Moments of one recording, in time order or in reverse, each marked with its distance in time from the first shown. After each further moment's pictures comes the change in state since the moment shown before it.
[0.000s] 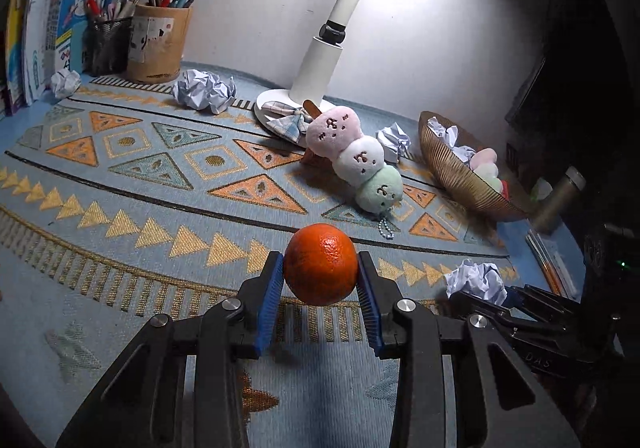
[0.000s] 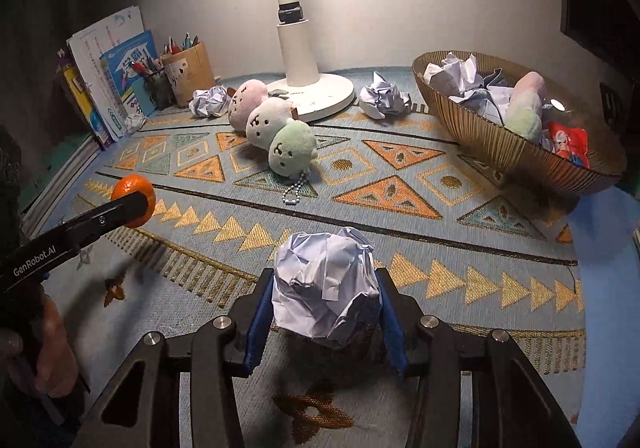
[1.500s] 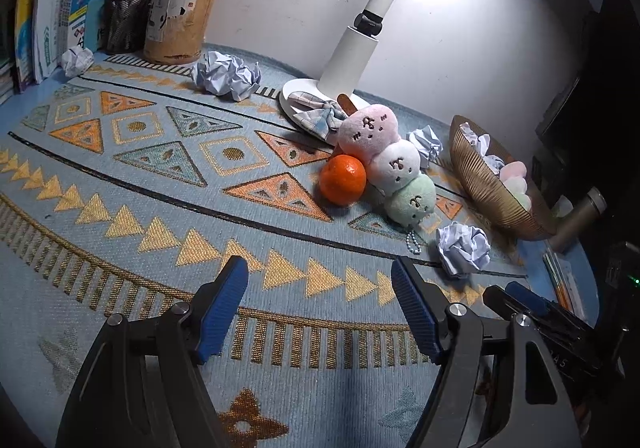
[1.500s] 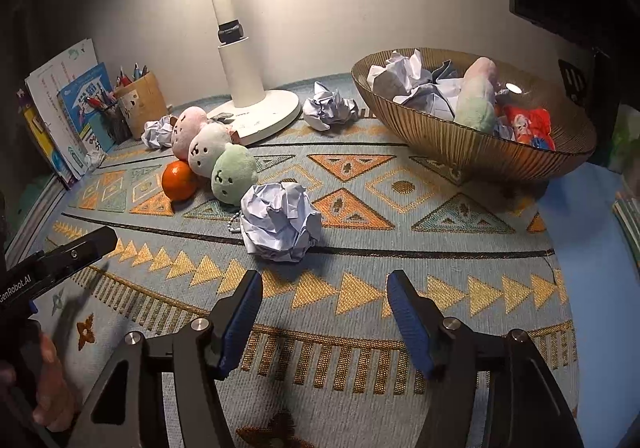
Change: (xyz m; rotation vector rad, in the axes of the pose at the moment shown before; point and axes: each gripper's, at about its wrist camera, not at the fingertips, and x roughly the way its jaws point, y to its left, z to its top) left arm 0.021 0.009 0.013 -0.069 0.050 0.057; right arm -0.001 -0.024 0.010 0.121 -0.062 -0.124
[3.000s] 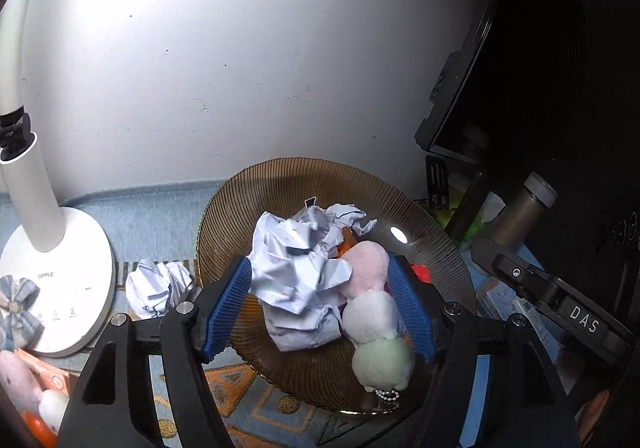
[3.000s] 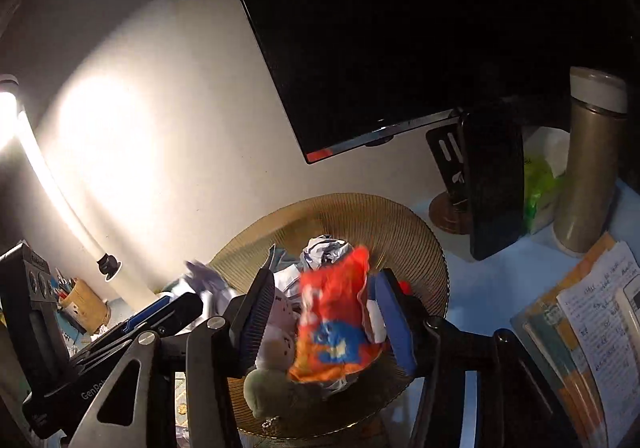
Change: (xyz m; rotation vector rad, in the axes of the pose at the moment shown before) left arm 0.122 -0.232 0.107 0.298 -0.005 -0.326; right arm -0.044 -0.171 0.119 0.356 -0.294 -0.109
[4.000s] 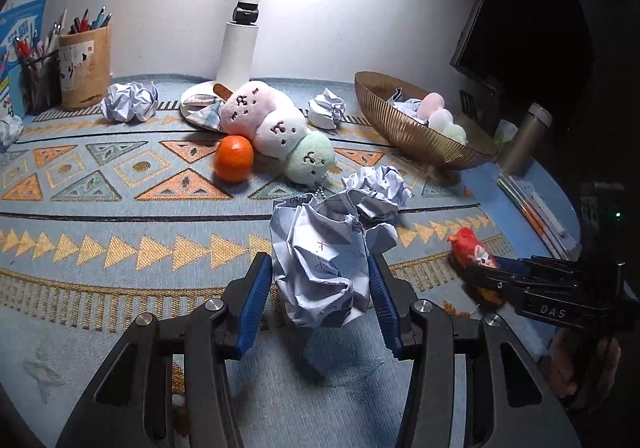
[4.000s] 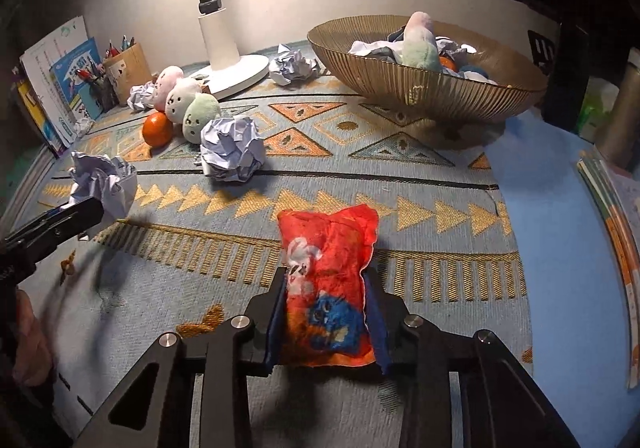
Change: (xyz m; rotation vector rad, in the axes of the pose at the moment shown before) left arm -0.181 0.070 -0.174 -0.014 0.049 0.190; right arm -0.045 0.073 -0.189 -0.335 0.406 0.119
